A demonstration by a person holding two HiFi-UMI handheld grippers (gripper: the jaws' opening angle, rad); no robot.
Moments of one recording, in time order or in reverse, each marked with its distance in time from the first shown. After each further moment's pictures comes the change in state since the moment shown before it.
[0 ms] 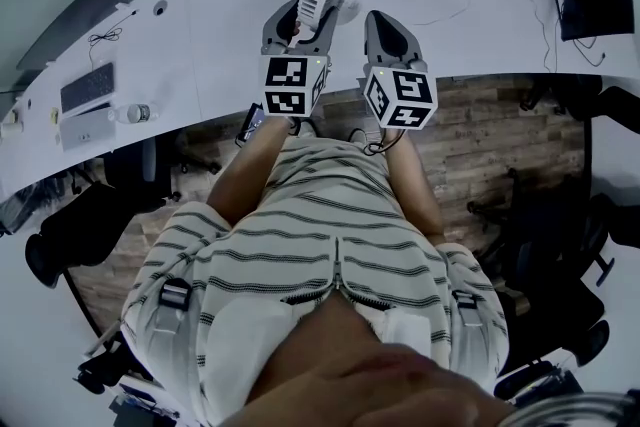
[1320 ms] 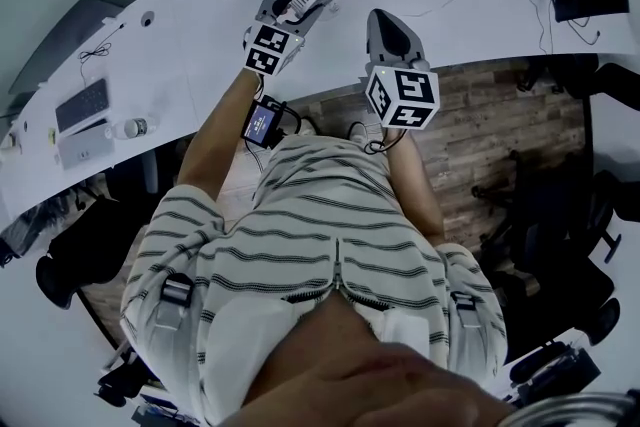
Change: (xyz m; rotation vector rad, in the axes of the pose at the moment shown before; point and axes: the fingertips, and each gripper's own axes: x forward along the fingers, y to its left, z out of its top) left arm 0.087 0.026 -0.097 0.286 0.108 -0.348; right arm -0.003 -0.020 -0.005 0.007 0.013 -0.089
